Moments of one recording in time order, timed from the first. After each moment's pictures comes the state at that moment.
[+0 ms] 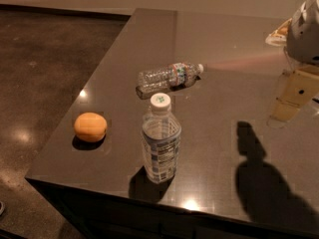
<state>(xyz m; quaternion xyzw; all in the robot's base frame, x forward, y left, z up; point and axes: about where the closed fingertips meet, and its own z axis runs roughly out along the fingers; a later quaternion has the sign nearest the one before) 0.438 -0.214 0.987 -0.60 0.78 -0.05 0.18</state>
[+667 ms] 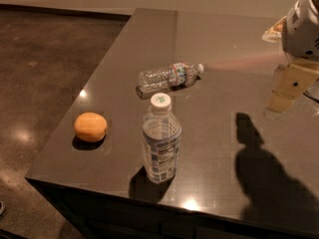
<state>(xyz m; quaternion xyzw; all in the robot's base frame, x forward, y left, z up) 0.462 -0.221 0.981 -0.61 0.77 -0.05 0.18</state>
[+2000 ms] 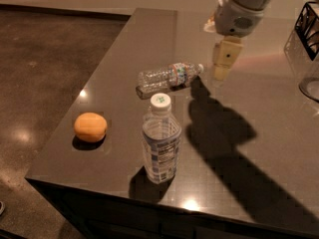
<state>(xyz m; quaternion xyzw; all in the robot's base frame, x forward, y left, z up) 0.585 -0.150 0.951 -0.68 0.72 0.00 0.17</state>
